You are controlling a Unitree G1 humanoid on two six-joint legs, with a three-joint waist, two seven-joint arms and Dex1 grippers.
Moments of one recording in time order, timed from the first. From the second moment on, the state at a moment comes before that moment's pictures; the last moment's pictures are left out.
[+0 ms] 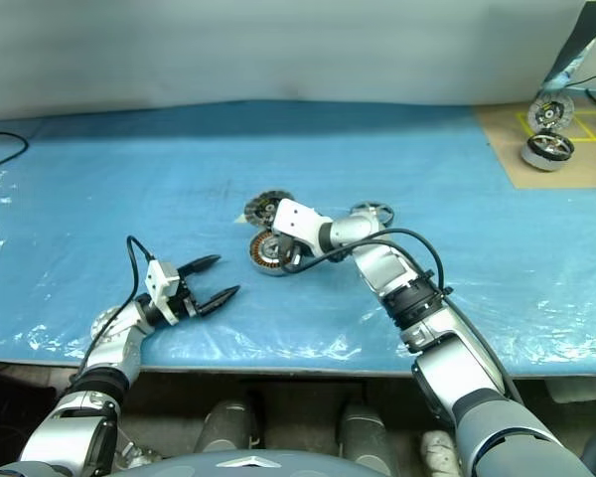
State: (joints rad) left arm -0.34 0.33 0.12 0.86 -0.30 -0.56 -1.18; right arm -0.75 -0.31 0.44 0.27 -0.10 0.31 0.91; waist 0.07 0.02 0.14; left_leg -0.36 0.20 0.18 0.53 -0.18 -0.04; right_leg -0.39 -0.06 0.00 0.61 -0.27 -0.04
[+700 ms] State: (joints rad) left arm -0.34 0.33 0.12 0.86 -0.30 -0.56 -1.17; right arm -0.79 -0.28 0.48 0.37 -0.24 0.21 0.87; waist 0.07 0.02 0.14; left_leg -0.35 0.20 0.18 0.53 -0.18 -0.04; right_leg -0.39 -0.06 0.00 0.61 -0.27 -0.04
